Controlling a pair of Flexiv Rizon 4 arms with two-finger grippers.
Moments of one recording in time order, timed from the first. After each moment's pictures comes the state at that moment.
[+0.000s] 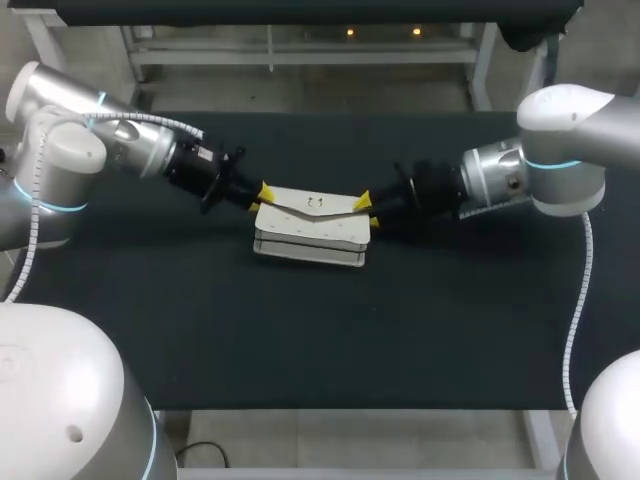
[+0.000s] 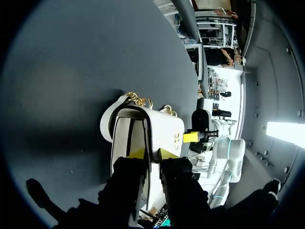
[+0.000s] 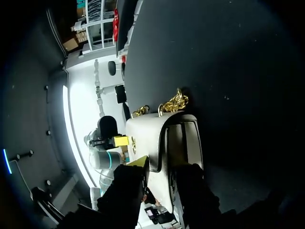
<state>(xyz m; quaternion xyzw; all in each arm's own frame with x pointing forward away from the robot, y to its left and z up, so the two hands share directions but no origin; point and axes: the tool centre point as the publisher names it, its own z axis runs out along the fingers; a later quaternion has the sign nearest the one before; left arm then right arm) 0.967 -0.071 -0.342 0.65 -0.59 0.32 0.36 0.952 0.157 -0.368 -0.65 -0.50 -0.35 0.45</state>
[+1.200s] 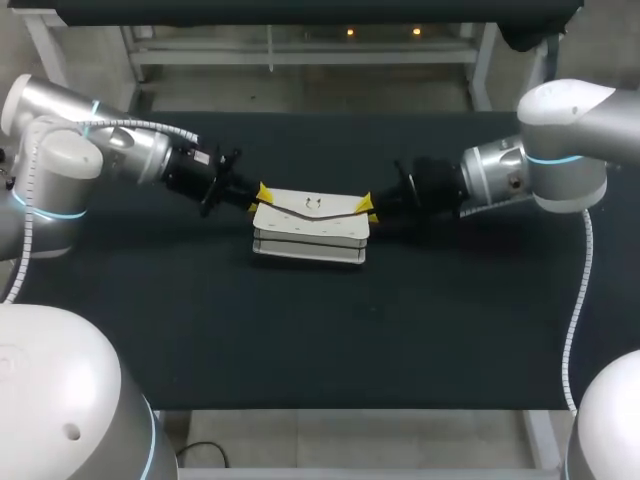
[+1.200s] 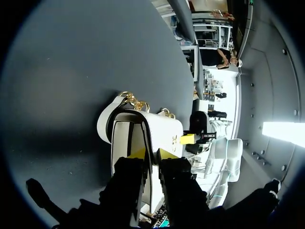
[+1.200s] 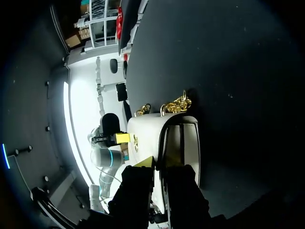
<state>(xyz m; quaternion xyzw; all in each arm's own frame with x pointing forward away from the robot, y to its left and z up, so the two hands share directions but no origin) 0.966 -0.070 -0.341 0.65 -0.58 0.34 0.37 0.948 0.157 -0.363 -0.64 -0.52 -0.36 0.44</state>
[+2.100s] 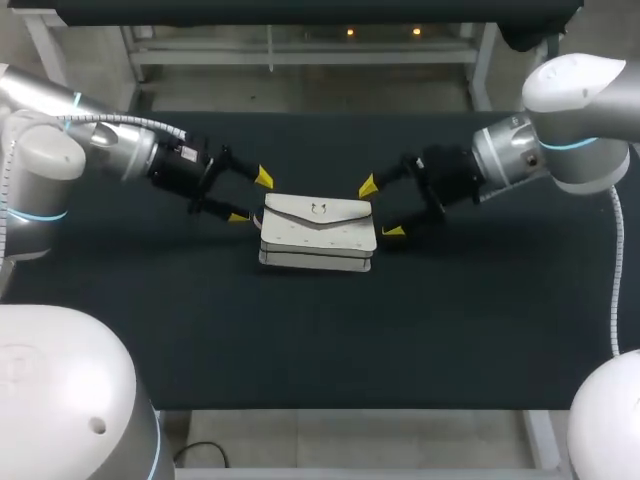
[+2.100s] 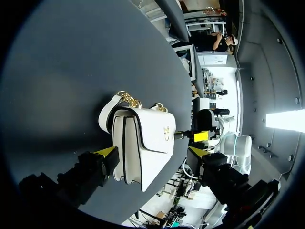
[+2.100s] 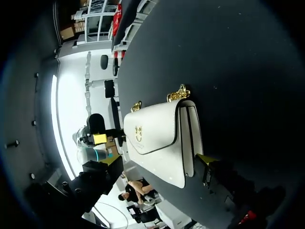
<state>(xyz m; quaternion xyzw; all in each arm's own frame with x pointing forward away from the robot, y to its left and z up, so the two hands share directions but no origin) 0.944 -0.054 -0.314 0.64 -0.60 0.35 0.33 0.924 0.131 -0.341 -0.66 -0.56 -0.31 0.39</state>
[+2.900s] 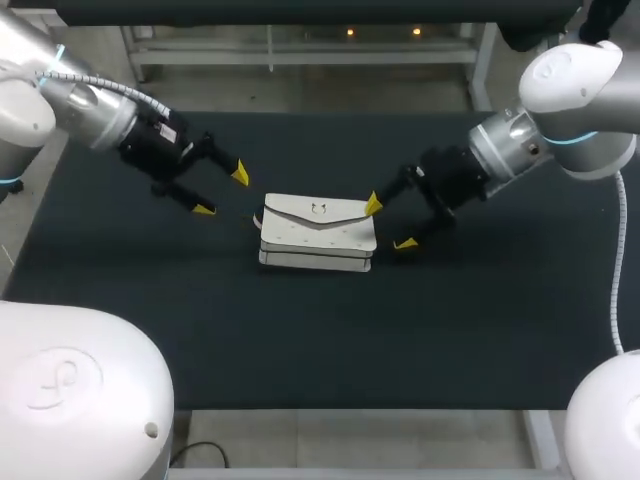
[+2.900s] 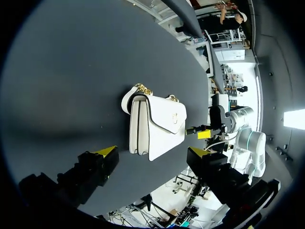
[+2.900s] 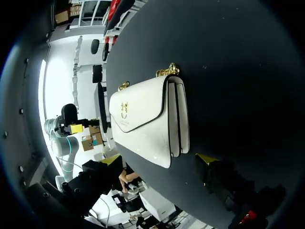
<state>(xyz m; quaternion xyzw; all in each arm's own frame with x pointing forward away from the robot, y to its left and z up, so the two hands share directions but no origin) 0.917 -0.008 -0.275 0.67 -0.64 0.27 0.27 0.892 0.118 -0.349 -0.64 -0.63 -0.24 0.38</state>
